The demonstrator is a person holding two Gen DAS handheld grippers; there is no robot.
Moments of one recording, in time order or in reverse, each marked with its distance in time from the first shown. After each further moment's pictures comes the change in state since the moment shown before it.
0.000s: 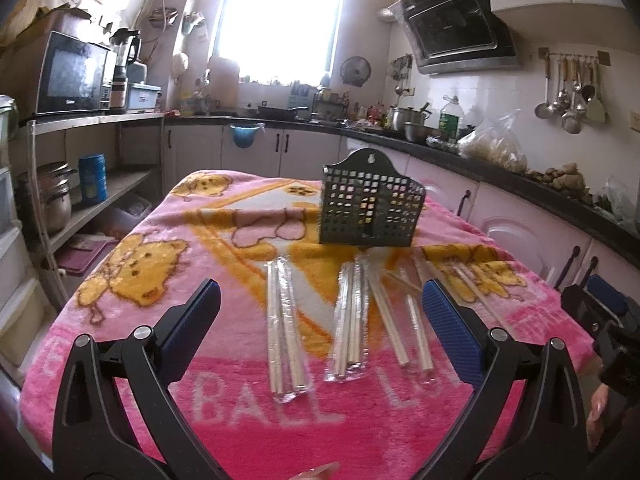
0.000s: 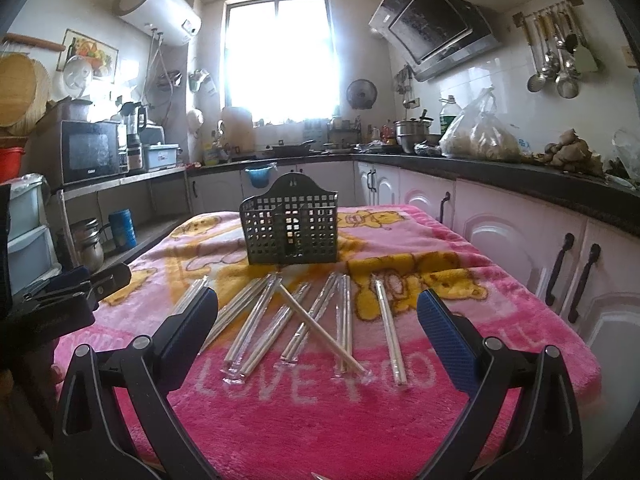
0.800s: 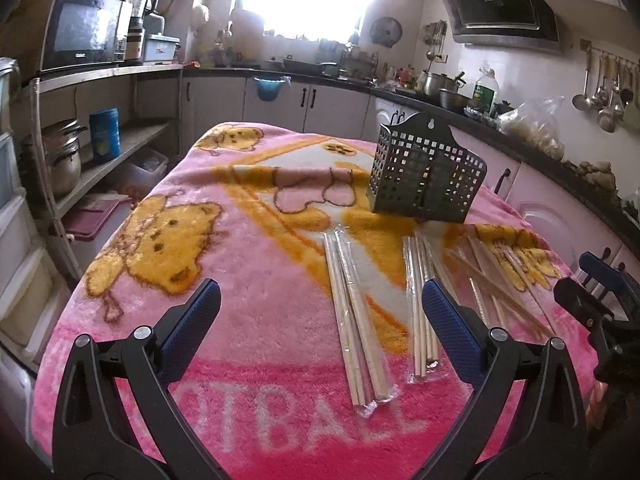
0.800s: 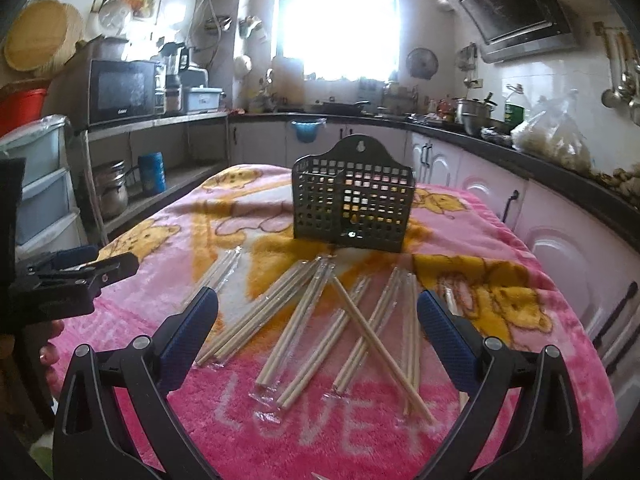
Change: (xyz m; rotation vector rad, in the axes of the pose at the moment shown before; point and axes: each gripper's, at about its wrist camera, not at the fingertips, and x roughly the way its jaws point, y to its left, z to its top) left arm 0.048 0.062 0.007 -0.057 0.176 0.038; right arm 0.087 0.052 0.022 -0.165 0.177 0.128
